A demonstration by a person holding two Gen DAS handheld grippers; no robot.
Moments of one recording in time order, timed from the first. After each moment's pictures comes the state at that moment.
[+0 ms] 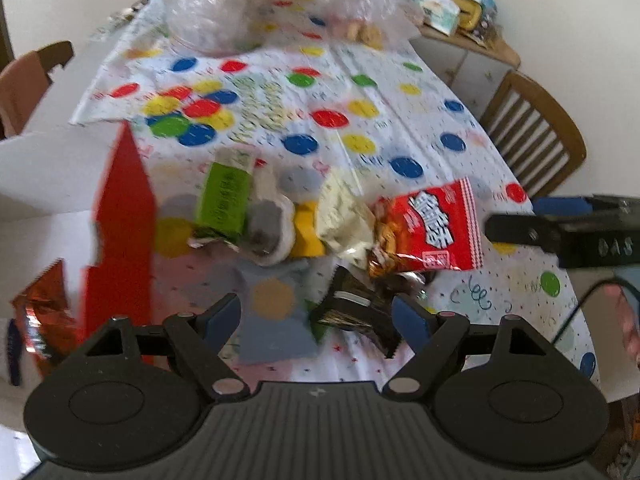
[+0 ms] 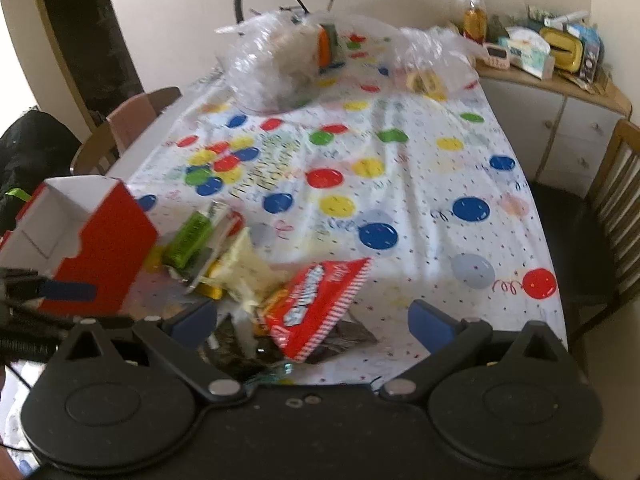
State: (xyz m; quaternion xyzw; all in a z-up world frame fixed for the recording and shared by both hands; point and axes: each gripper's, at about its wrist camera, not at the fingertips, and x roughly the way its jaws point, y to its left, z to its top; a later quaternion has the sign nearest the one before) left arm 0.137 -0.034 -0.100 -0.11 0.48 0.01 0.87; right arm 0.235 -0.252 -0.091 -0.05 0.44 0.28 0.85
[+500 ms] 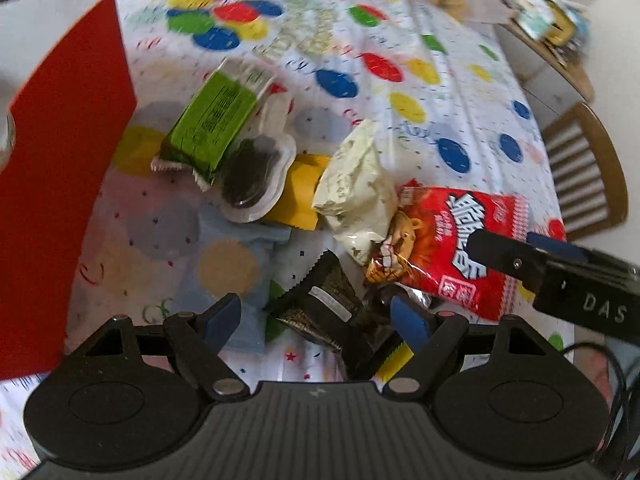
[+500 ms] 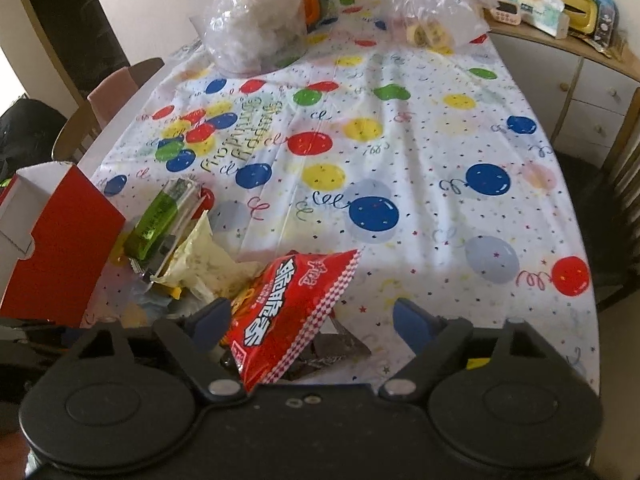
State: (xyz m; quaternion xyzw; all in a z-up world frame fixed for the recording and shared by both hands) left arm 0.184 -0.040 -0.152 -0.25 0.54 0.09 0.79; right arm 0.281 -0.237 -0.132 -0.06 0.49 0.29 0.82
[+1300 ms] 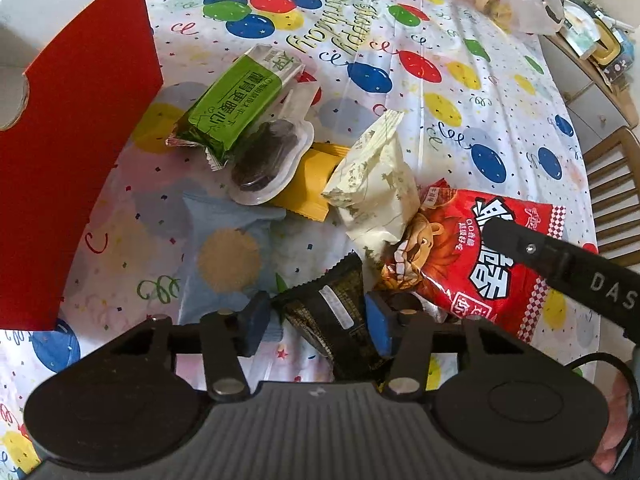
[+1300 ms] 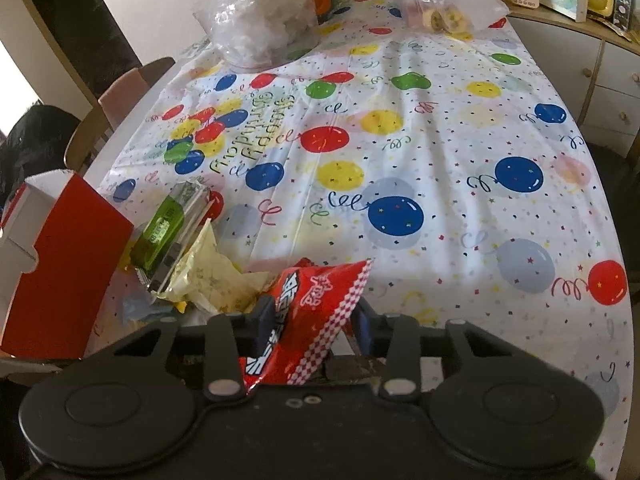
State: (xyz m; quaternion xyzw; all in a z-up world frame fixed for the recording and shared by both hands) left arm 0.188 -0.058 -0.159 -0.25 0.55 0.17 0.78; right arm 0.297 -0.233 -0.144 -0.02 0.49 0.31 0.81
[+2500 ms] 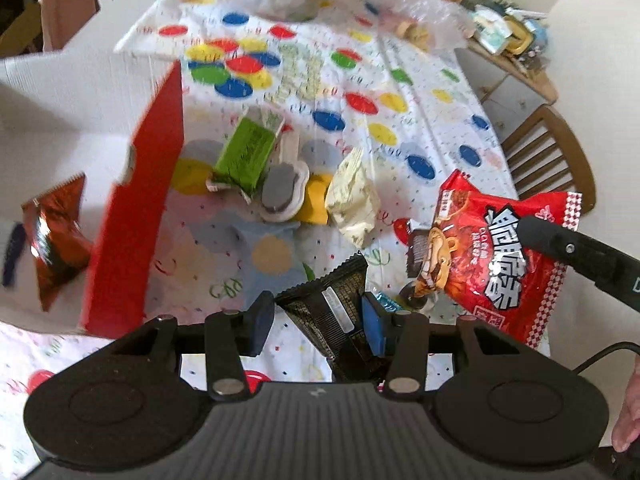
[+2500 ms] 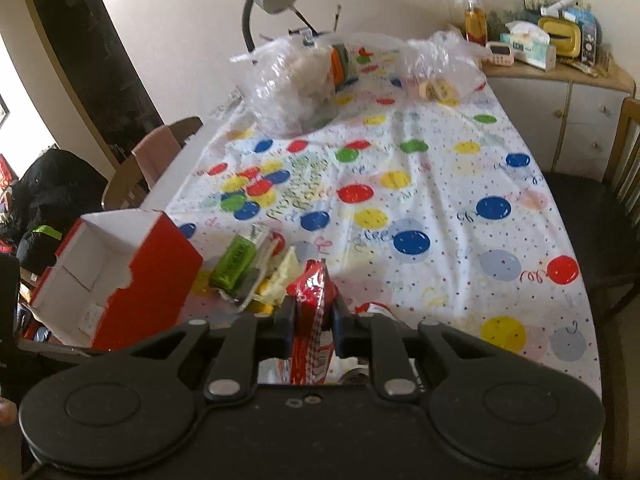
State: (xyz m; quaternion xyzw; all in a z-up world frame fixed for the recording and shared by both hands) left arm 0.115 -0.018 -0.074 -0.22 0.50 0.06 0.83; right arm 0.200 -0.249 -0.051 0.01 0.41 0.31 0.86
